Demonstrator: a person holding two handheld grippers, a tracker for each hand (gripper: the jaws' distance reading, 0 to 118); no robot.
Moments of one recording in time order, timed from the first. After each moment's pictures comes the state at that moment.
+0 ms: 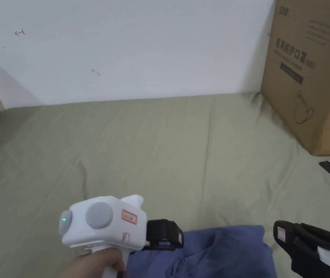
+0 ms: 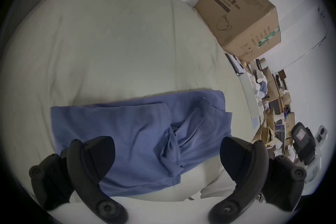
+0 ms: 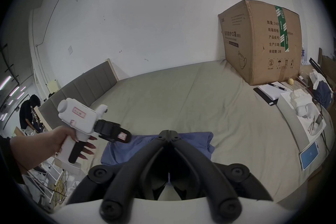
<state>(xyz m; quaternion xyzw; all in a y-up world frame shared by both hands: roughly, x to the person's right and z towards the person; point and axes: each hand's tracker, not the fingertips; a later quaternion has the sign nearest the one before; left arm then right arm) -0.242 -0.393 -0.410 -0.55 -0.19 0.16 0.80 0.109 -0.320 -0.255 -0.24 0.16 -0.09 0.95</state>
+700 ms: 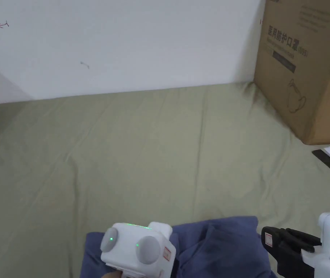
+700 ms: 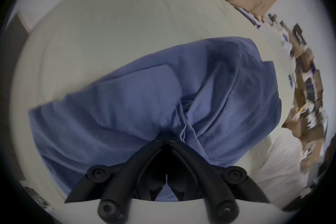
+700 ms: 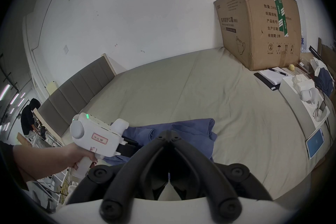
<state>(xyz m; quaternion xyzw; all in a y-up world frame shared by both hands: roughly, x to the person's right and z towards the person) -0.159 -0.462 -0.400 -0.58 -0.17 -0.06 0.79 0.106 -0.347 -0.261 -0.29 0.15 -0.11 0.94</state>
